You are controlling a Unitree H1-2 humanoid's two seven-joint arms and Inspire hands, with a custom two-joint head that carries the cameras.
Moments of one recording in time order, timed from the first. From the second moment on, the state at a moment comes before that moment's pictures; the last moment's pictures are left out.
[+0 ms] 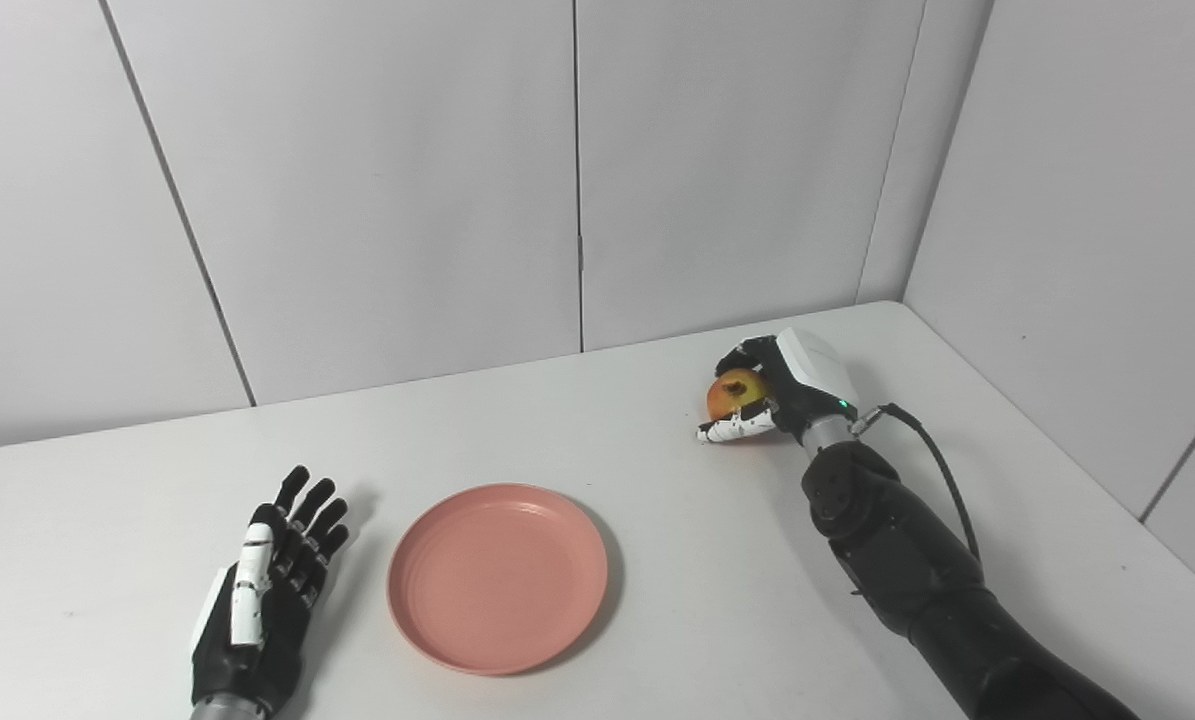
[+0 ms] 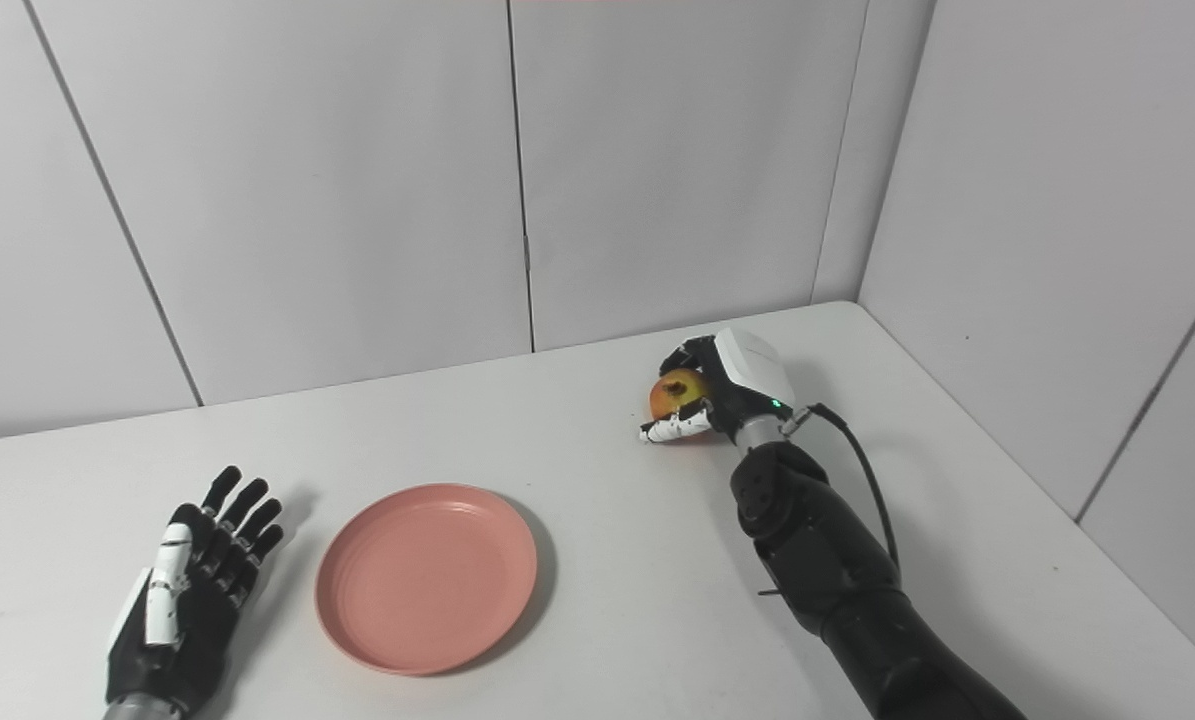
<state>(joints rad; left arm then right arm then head) -0.22 0.06 0.05 0.19 -0.32 0.08 -0.24 -0.59 -0.39 0.15 0.62 -0.52 0.10 -0.19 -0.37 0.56</state>
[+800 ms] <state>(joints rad) -0.22 0.03 0.02 0.19 -0.26 0.07 -0.19 -0.50 -0.36 0.17 0.03 -0.55 0.19 0.01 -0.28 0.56</state>
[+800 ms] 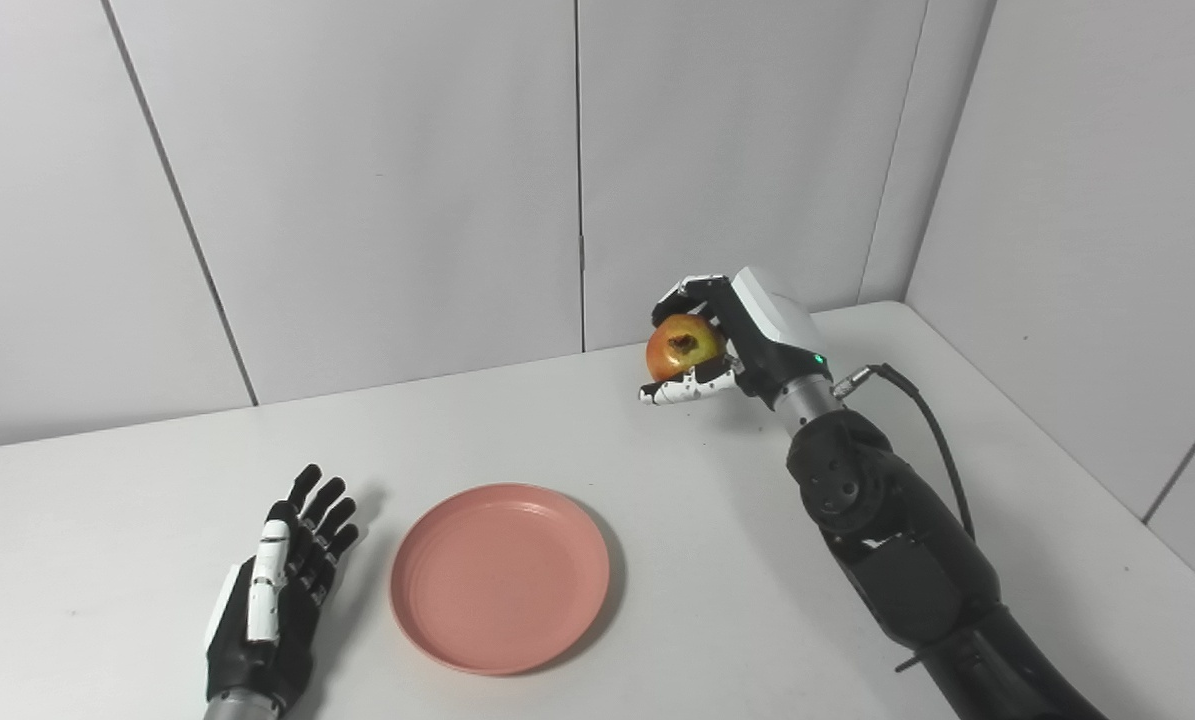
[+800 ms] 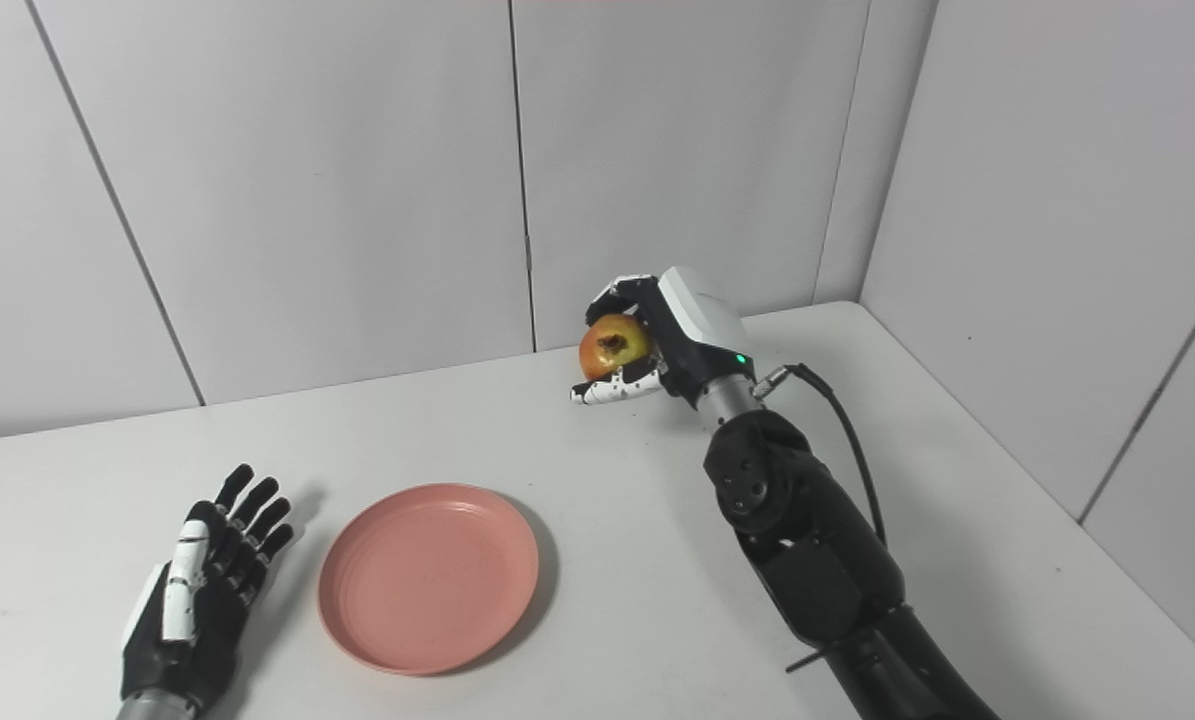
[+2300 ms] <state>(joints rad) -0.22 -0.10 -0.03 0.19 -0.08 0.04 -0.01 -0.44 -0.17 0.48 0.07 -0.68 0.11 0.18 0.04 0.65</state>
